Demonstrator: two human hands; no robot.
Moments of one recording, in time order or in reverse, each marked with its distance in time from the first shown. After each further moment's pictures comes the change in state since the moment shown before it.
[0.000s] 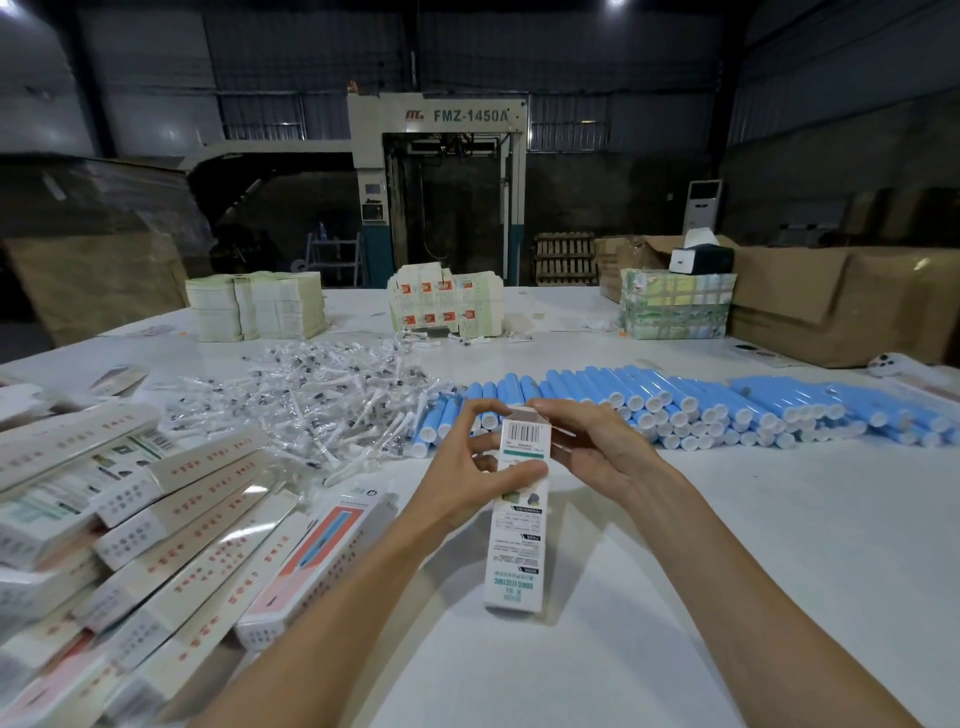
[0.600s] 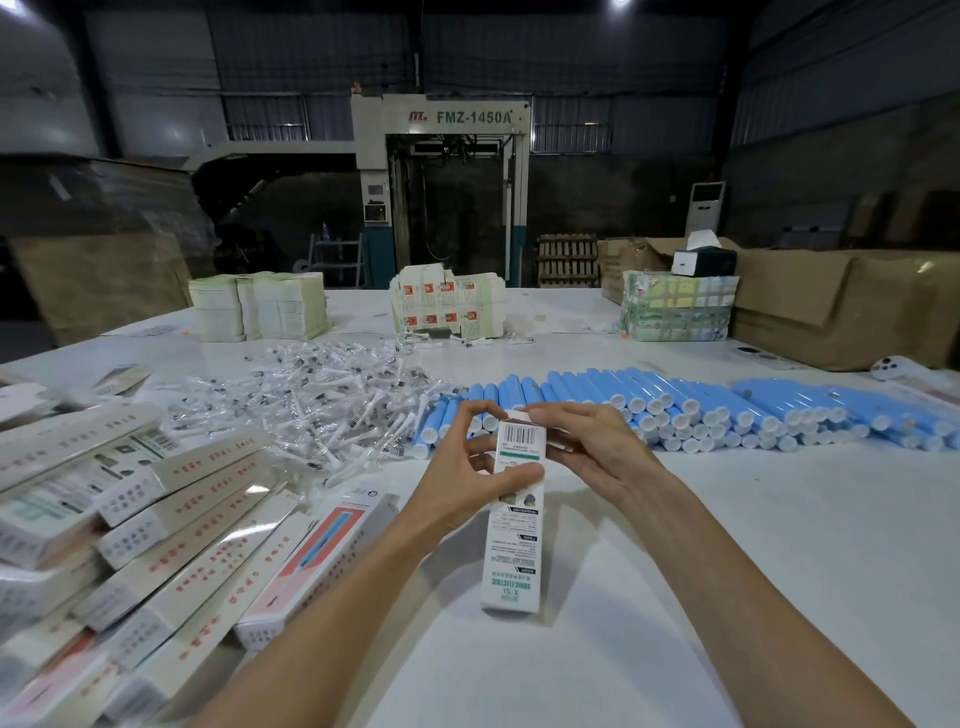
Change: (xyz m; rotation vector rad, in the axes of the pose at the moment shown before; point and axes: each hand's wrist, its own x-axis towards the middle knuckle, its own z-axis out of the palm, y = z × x) left_hand 0.001 -0.003 -0.003 0.017 -0.002 -0.018; right_hand -0.002 0.001 0.004 -0.177 0.063 -0.034
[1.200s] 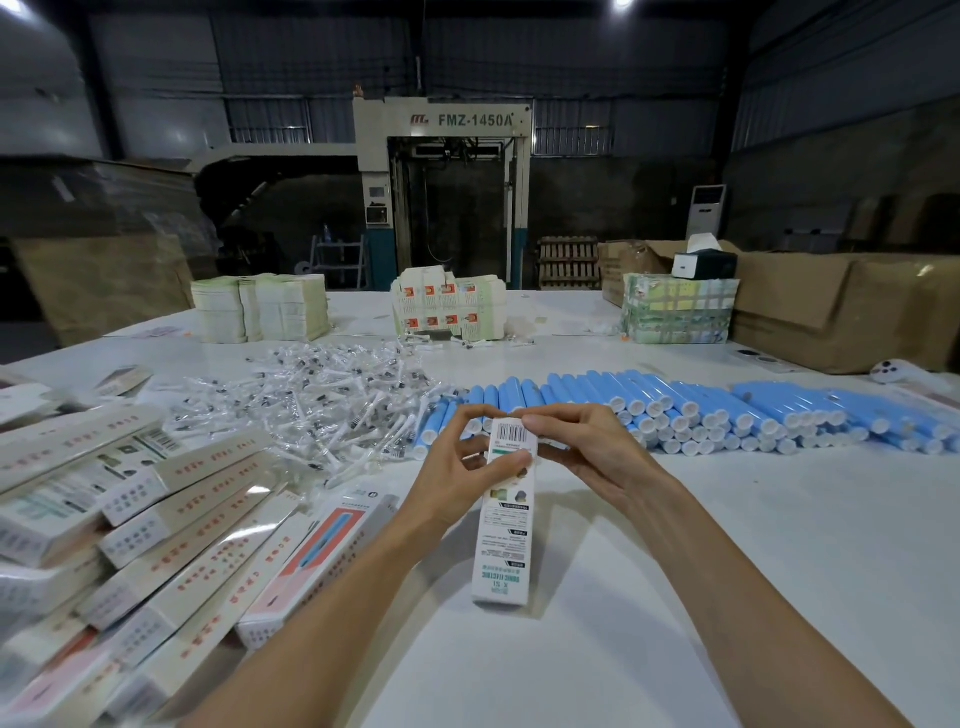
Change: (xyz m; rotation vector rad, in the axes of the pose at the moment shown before) left_hand -0.005 0.009 -0.001 -0.140 0.032 0.018; right_hand 0.000 0.002 -0.005 -0.090 -0.181 -0.069
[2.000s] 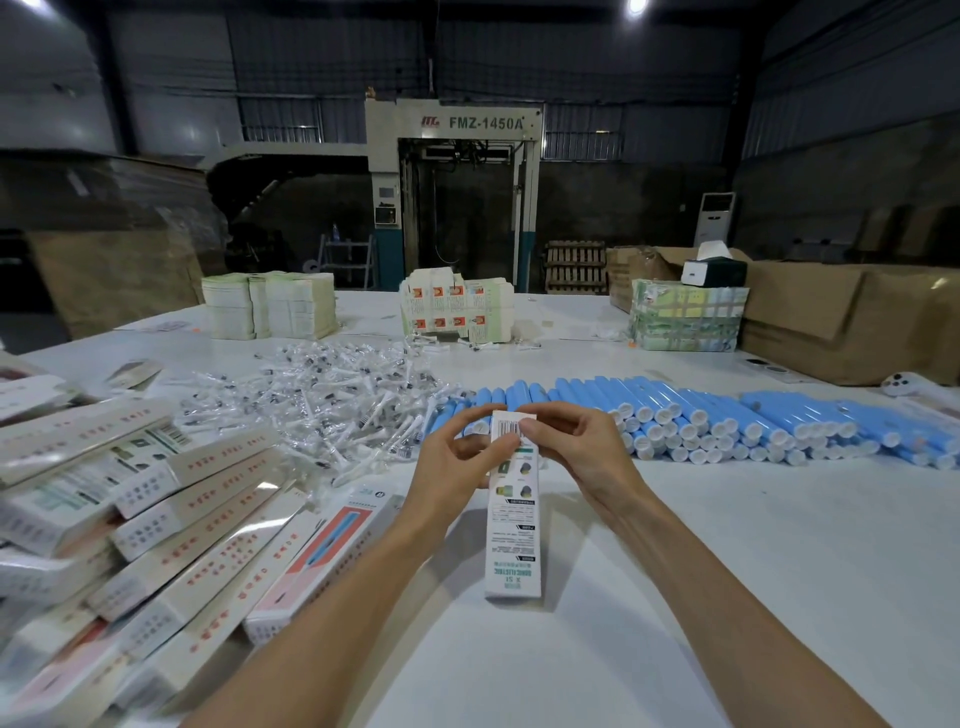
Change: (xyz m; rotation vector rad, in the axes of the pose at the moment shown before) left_hand 0.002 0.001 -0.003 -0.119 0.142 0.002; right_hand 0.005 0.017 0.013 -0.143 0.092 -0.218
